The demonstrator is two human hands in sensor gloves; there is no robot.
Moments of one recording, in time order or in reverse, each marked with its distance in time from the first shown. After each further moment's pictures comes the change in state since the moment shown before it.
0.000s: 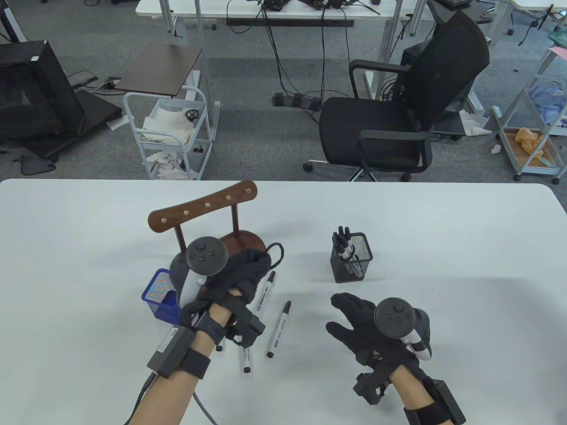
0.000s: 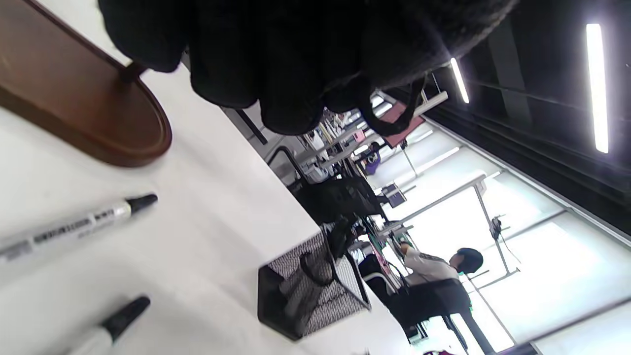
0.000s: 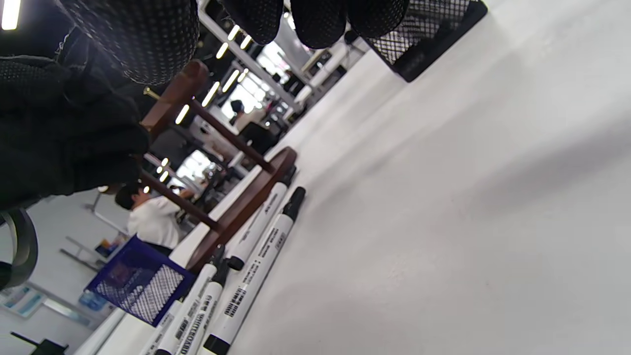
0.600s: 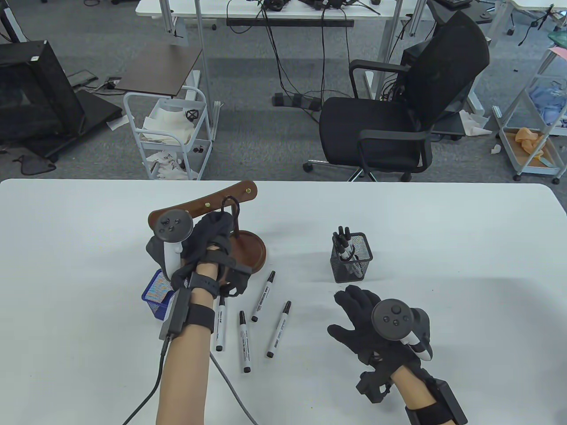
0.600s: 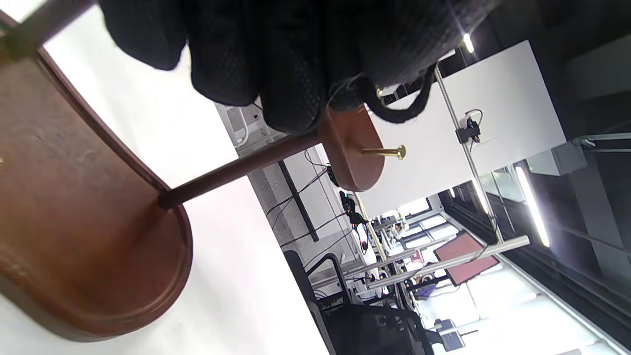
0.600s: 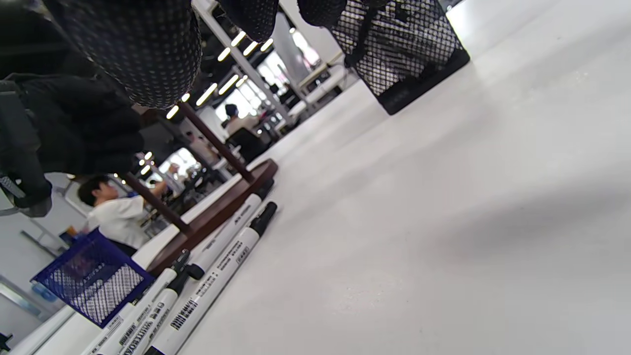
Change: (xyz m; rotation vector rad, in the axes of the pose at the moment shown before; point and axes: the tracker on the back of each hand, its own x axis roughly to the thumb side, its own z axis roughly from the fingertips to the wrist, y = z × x) left_hand -0.037 0.076 -0.041 0.380 0.238 0.150; right_hand 0.003 -0.004 0.002 -0.052 0.006 0.160
